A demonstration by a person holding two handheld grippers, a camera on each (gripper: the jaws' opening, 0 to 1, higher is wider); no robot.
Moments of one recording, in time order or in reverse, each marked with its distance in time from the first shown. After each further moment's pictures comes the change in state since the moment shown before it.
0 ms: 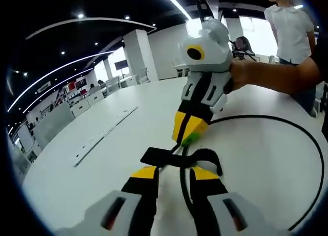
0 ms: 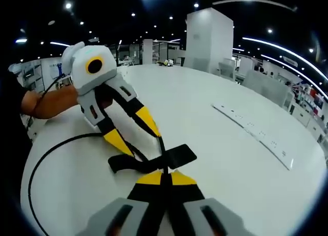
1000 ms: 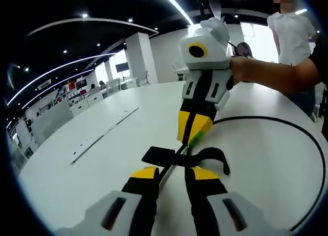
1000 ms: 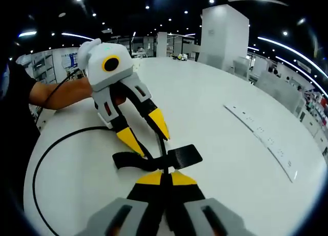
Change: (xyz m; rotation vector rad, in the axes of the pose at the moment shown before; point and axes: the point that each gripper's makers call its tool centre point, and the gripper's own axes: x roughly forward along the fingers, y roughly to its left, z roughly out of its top) left arm 0.012 0.030 -0.016 -0.051 -0.026 -0.039; right arm 0.004 -0.003 0.001 -0.064 0.060 0.098
